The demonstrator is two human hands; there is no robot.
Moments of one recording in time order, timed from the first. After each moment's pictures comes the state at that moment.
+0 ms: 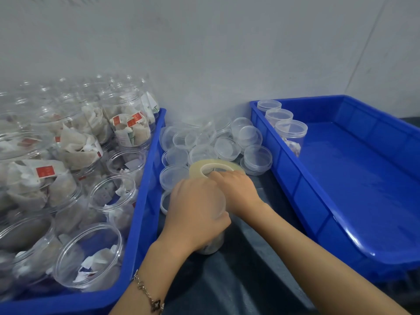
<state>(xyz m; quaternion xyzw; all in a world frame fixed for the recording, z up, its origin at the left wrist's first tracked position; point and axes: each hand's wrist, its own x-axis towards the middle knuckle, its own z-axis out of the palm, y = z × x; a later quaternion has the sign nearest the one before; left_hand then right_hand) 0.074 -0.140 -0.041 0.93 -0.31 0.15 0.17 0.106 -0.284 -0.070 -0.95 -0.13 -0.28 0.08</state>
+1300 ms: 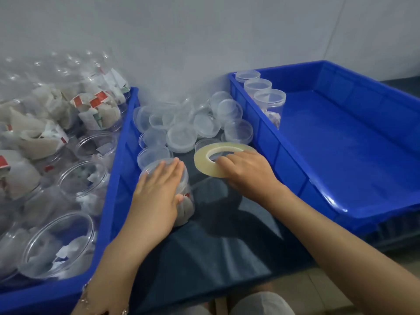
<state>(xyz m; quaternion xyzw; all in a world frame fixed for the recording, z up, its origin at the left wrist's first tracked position) 0.075 -0.116 -0.050 0.95 -0.28 0.03 0.12 0.048 -0.326 -0.062 -0.90 -0.15 -0.40 -0.05</state>
